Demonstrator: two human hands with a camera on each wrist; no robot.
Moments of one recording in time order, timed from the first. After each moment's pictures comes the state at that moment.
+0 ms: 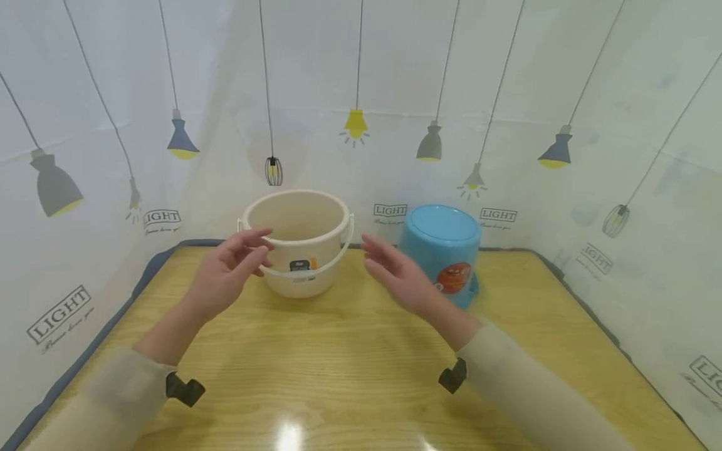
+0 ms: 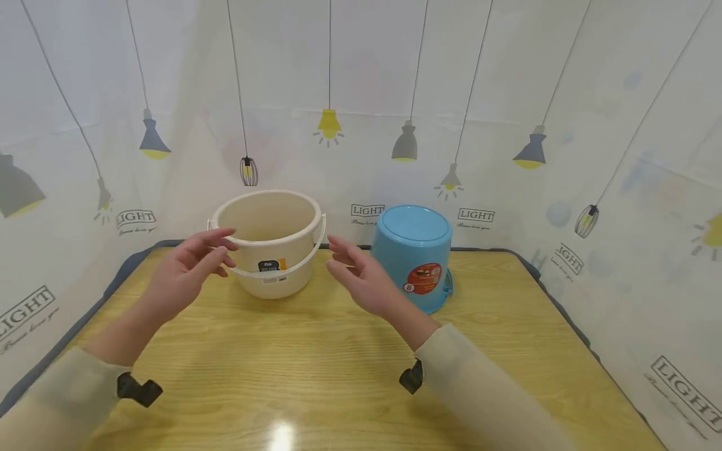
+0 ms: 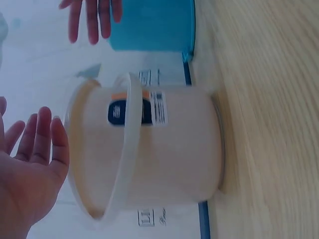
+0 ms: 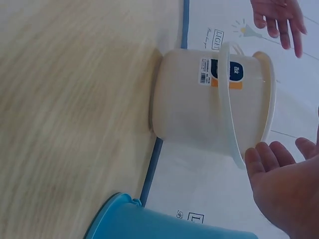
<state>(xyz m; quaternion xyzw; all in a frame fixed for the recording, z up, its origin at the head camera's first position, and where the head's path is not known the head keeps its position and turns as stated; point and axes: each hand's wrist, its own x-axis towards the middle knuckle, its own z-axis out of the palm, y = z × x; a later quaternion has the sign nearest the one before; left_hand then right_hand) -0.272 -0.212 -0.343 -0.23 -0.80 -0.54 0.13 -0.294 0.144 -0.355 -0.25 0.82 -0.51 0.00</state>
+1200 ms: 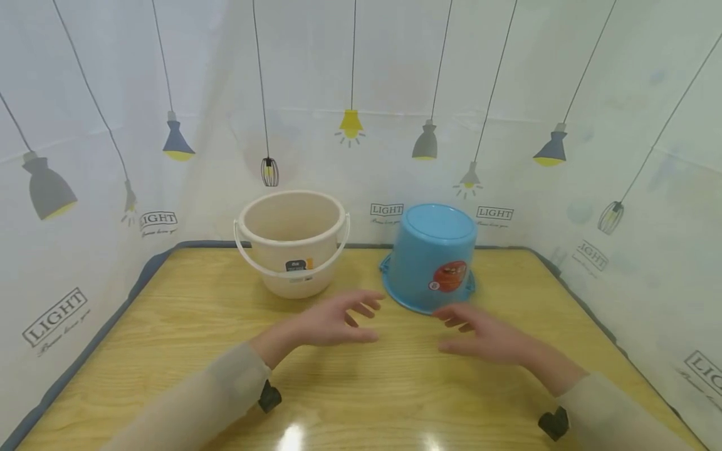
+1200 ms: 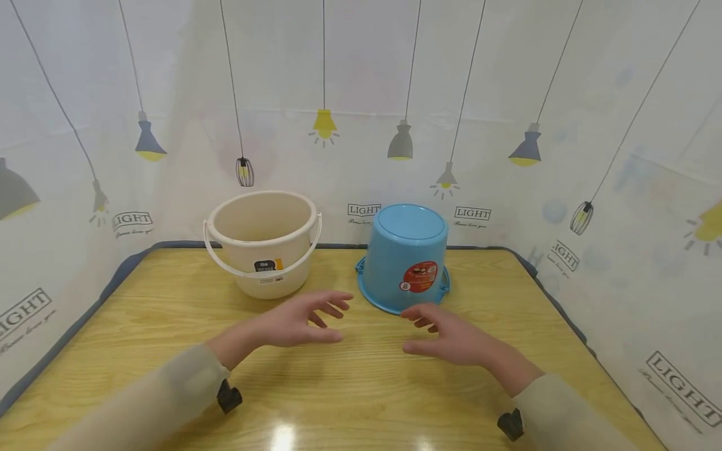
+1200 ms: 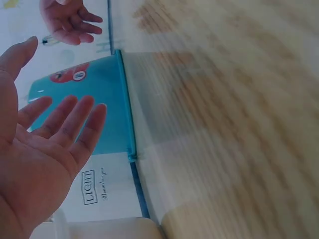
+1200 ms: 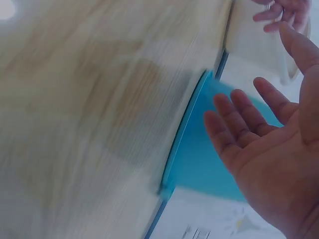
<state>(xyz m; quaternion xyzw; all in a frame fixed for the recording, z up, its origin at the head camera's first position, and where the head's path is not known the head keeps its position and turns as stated) -0.289 -0.070 -0.410 -0.39 -0.81 -0.42 -0.14 -0.246 0.295 -0.403 -0.25 0.90 -0.34 0.10</state>
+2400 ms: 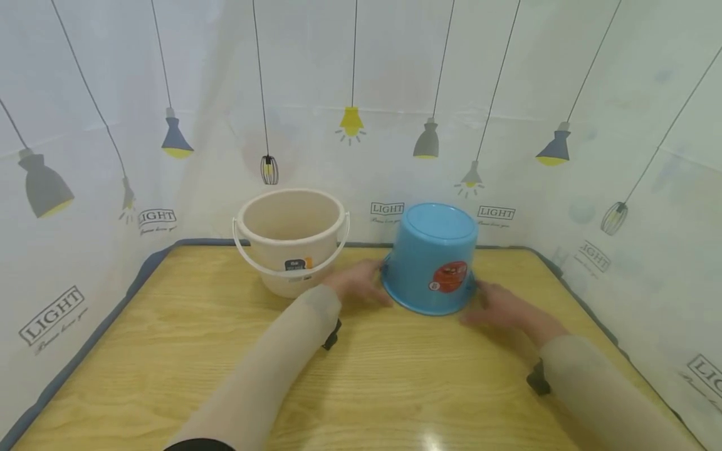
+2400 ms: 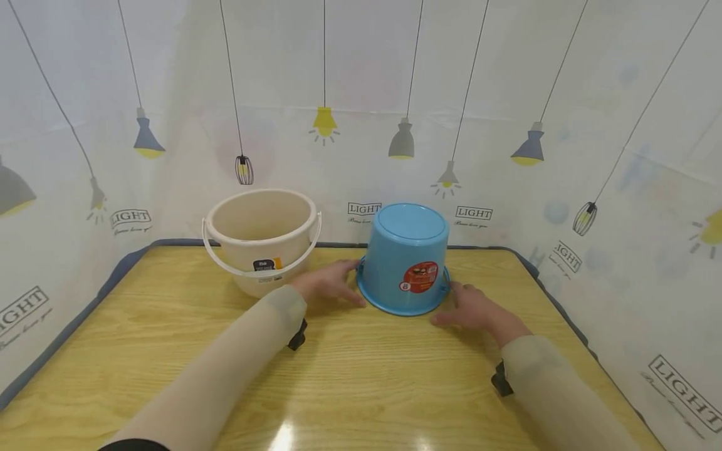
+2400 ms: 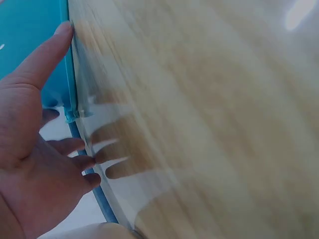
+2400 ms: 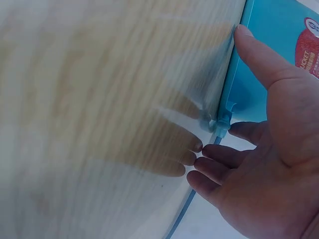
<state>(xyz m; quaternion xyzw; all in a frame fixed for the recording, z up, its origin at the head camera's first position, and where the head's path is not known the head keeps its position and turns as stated) -0.411 -0.004 -0.430 -0.23 -0.91 -0.30 -0.17 -0.325 0.351 -0.421 -0.10 0.97 -0.20 0.11</state>
